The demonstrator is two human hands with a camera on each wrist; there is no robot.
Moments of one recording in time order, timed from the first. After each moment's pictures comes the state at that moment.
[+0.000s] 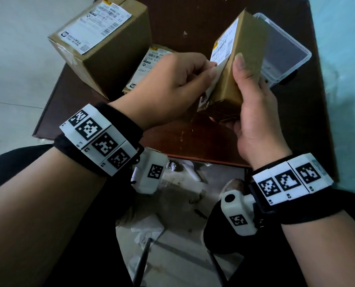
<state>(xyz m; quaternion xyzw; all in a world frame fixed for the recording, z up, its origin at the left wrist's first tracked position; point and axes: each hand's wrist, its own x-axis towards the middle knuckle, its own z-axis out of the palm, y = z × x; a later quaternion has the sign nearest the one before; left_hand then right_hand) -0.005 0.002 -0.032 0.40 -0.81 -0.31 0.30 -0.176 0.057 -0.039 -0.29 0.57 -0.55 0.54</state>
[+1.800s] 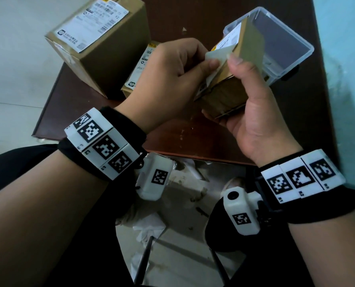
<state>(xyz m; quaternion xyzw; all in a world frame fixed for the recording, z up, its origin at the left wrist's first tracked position) -0.015 0.008 -0.032 0.45 -0.74 -0.31 0.39 -0.174 0.058 -0.031 -0.29 0.51 -0.53 0.61</state>
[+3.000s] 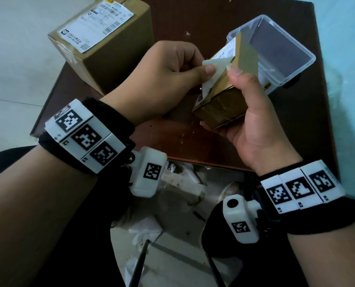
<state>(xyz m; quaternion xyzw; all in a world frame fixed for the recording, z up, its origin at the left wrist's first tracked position) 0.002 0.000 -0.017 0.46 -0.74 -0.38 0.30 -0.173 0.058 -0.035 -0.29 0.53 -0.50 0.62</state>
